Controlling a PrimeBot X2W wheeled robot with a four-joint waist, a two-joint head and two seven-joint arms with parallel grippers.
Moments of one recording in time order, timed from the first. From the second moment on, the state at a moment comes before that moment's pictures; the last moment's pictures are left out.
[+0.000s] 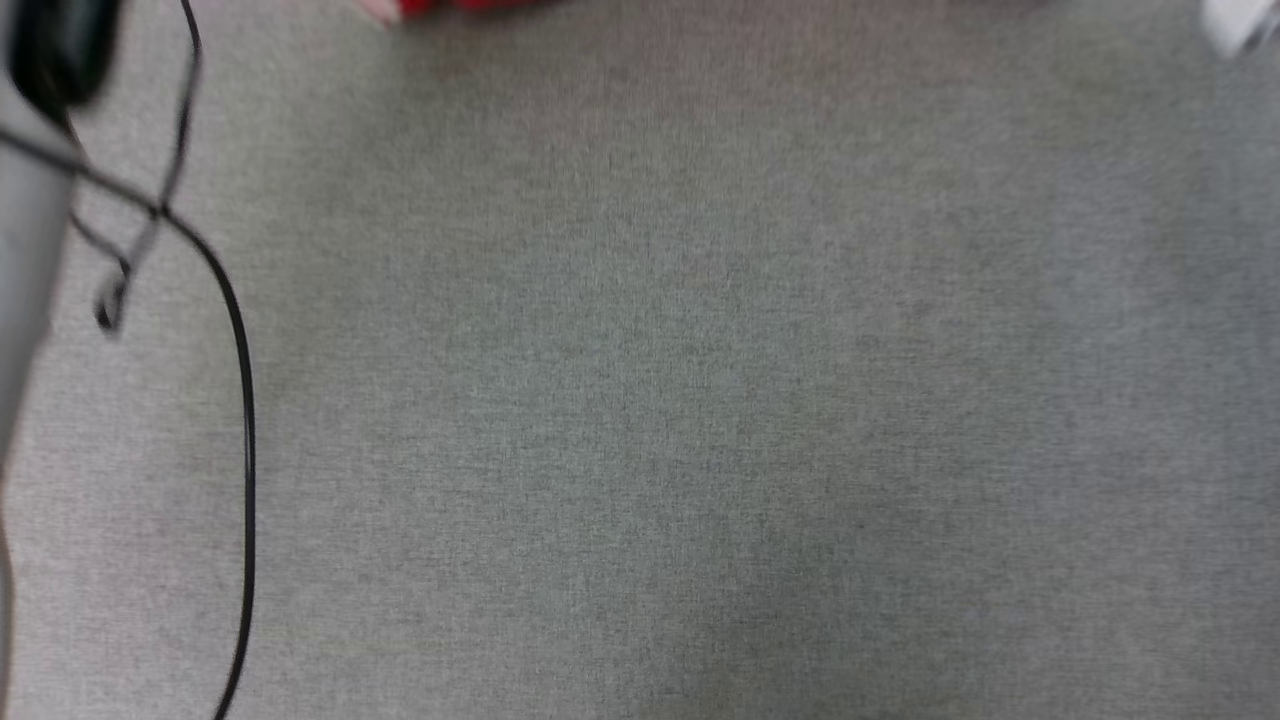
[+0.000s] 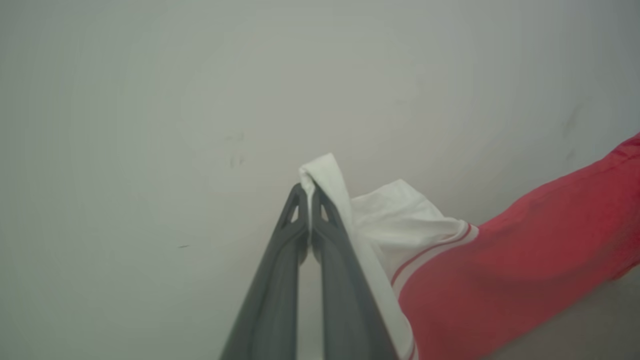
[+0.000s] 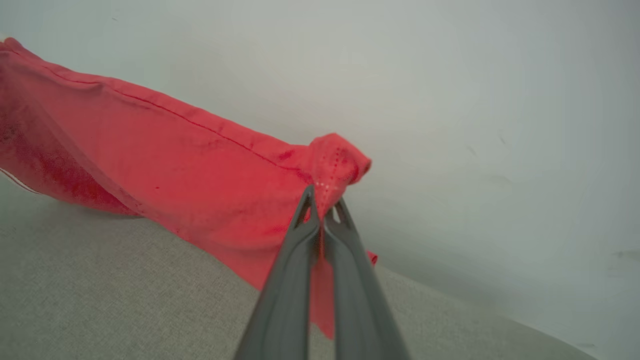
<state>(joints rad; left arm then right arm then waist) -1.36 0.53 -0.58 0.59 -0.58 -0.13 -0.26 -1.29 -0.52 0.57 0.62 0.67 0.13 0.09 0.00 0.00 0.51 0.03</state>
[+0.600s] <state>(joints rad) -0.46 0.63 -0.58 0.12 -0.72 0.09 -0.24 -0.78 -0.63 0.80 0.46 0.79 0.13 0.07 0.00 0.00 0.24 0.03</state>
